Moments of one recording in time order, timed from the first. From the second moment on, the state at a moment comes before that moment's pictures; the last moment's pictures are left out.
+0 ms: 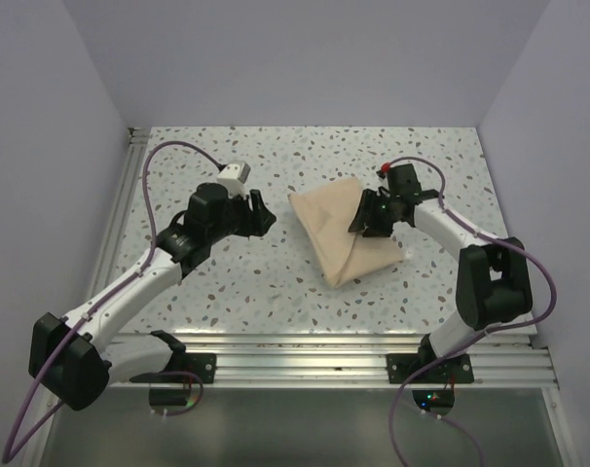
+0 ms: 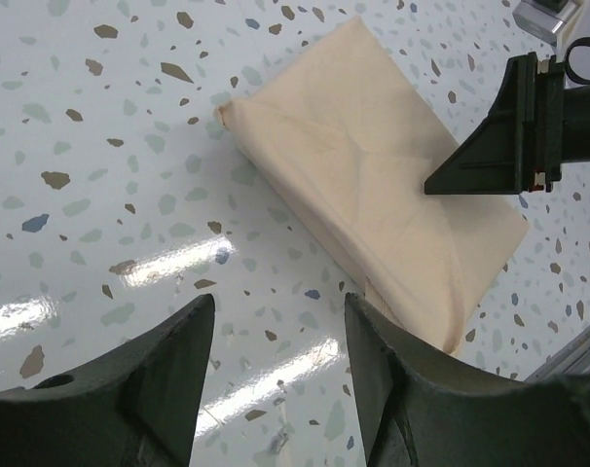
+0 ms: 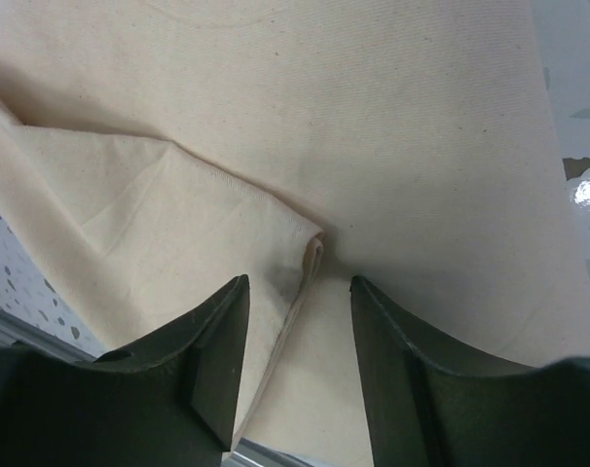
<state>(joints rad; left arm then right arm) -0.54 1.15 0.89 -0.18 0.07 -0.42 0.23 1.61 1.09 -0.50 -0.30 0.47</state>
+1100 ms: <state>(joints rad) -0.53 1.26 1.02 -0.30 -0.12 -0.43 0.71 1.39 1.18 -0.45 -0.46 0.47</state>
